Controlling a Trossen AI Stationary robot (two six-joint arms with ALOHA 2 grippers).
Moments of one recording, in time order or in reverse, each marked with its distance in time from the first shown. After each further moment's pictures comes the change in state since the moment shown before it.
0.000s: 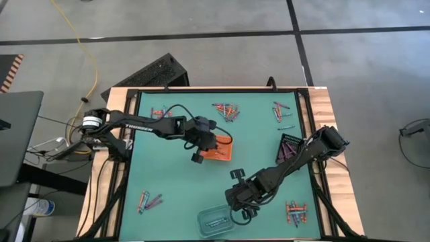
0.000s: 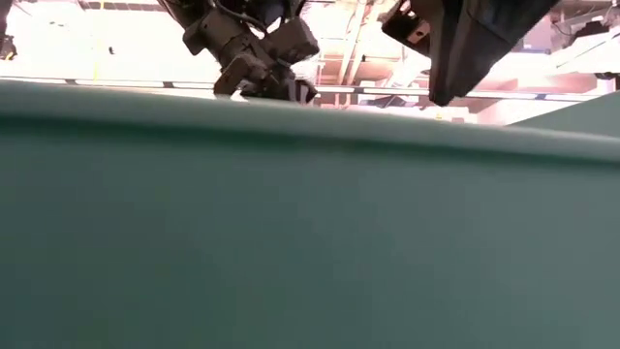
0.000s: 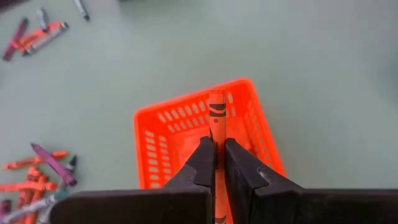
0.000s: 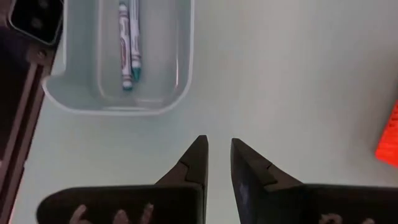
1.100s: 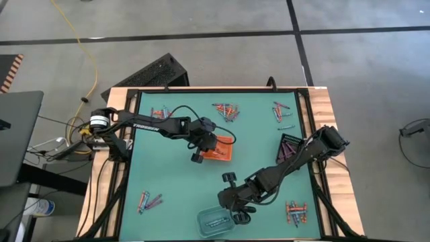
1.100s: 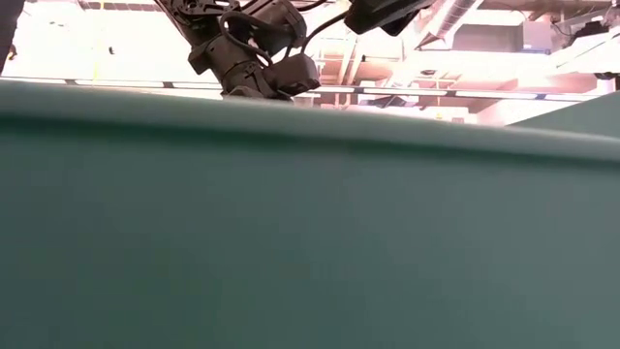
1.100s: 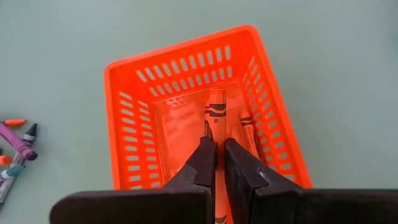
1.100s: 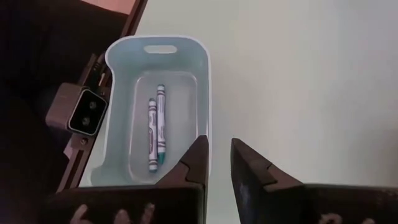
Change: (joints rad) left arm 0.028 0.081 -0.002 -0.022 0.021 -0.005; right arm -0.004 0.000 0.001 0.258 0.000 0.002
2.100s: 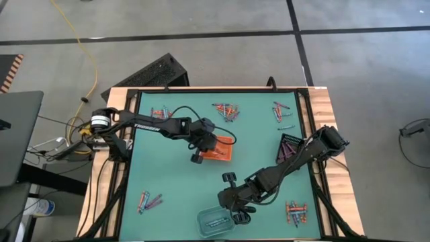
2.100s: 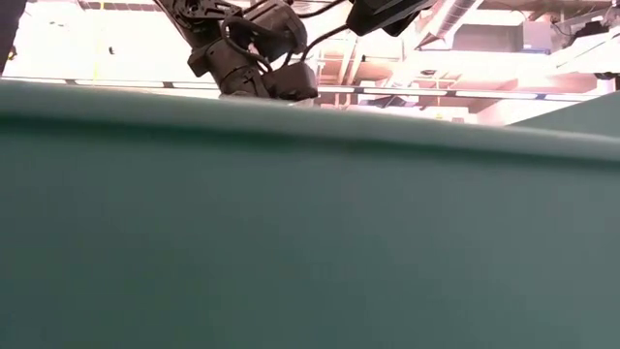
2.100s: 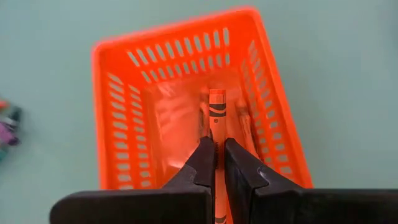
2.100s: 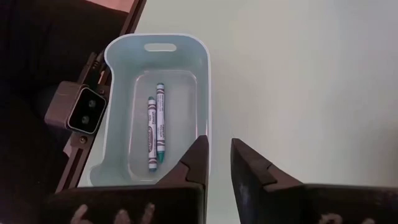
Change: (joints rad) left arm 0.007 0.013 0.000 -0.032 0.002 -0.036; right arm 0.000 0.000 0.000 -0.004 0.000 0.000
